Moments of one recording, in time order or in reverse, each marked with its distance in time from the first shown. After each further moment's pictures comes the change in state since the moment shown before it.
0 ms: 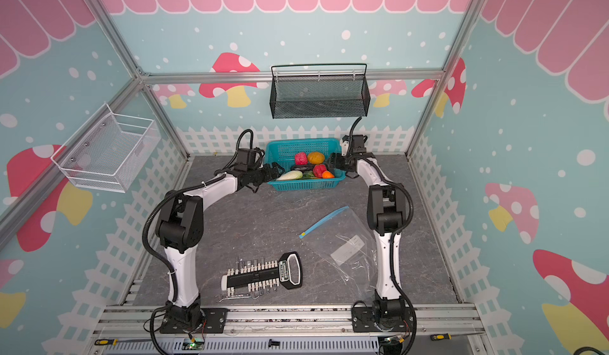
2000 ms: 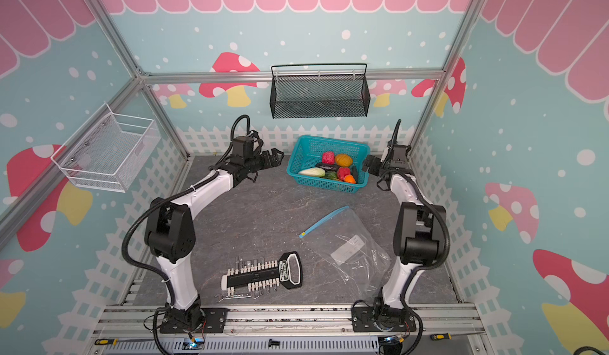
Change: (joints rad) left arm -0.054 -0.069 0.109 0.014 -0.126 0.084; right arm -0.228 -0.426 -0.543 0.229 0.103 0.066
